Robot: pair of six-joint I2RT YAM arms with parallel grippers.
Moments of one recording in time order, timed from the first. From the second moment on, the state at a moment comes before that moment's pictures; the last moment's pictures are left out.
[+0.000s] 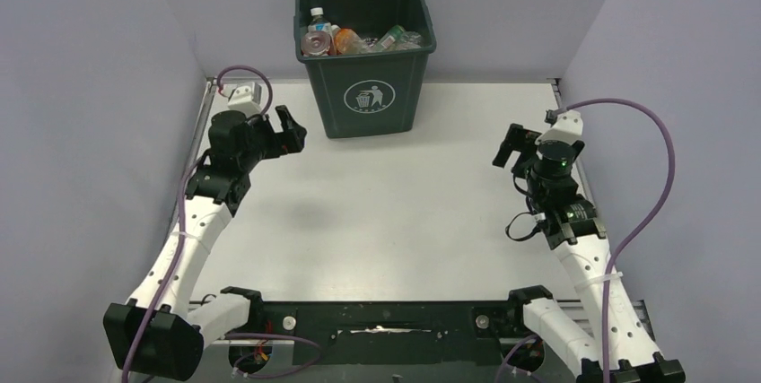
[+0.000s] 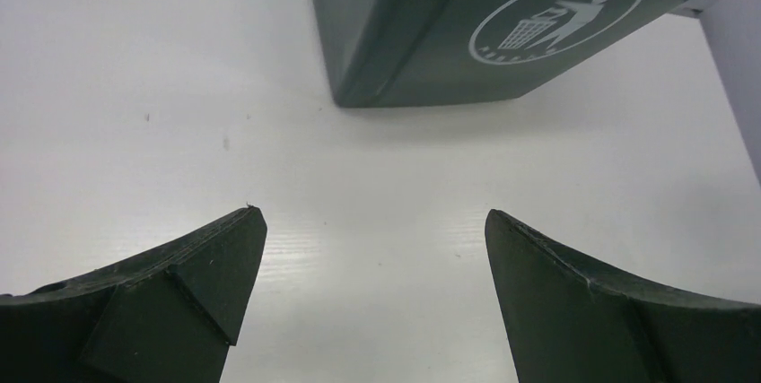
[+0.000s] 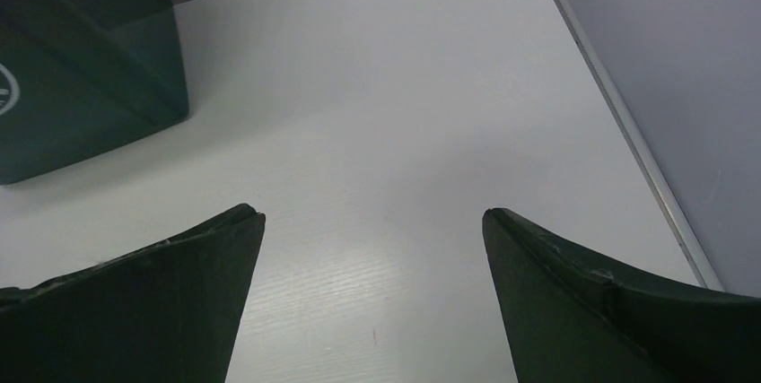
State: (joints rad) left arm -0.18 1.10 1.03 -0.27 0.07 -0.36; right arm 0.19 0.84 0.93 -0.43 0.33 0.26
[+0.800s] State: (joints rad) left arm -0.19 1.21 0.46 0.30 -0.29 -0.33; right arm 0.10 1.11 0.33 0.35 0.52 0.15
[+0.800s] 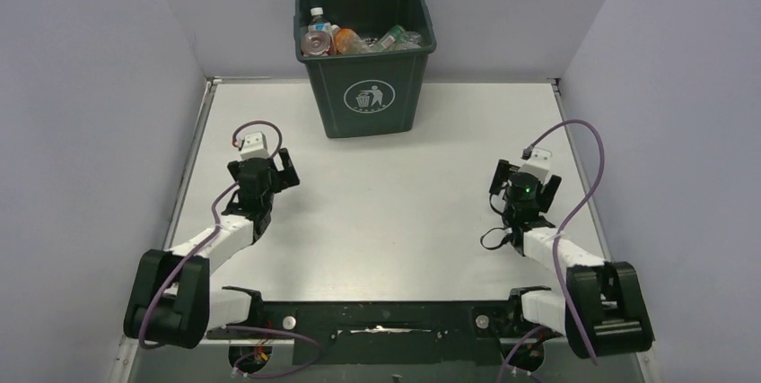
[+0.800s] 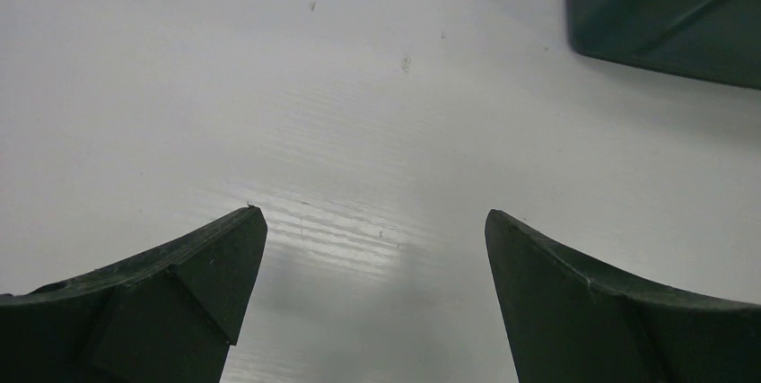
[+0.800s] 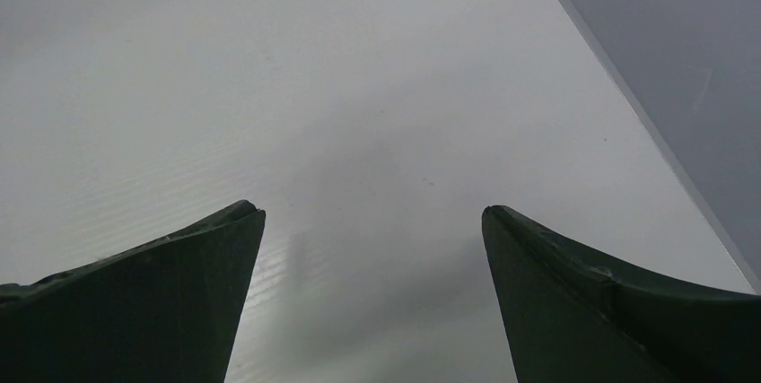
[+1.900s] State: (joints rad) left arm -0.08 1.42 0.26 0.76 -0.19 -0.15; right arm -0.06 1.53 0.26 0.98 0.43 0.00
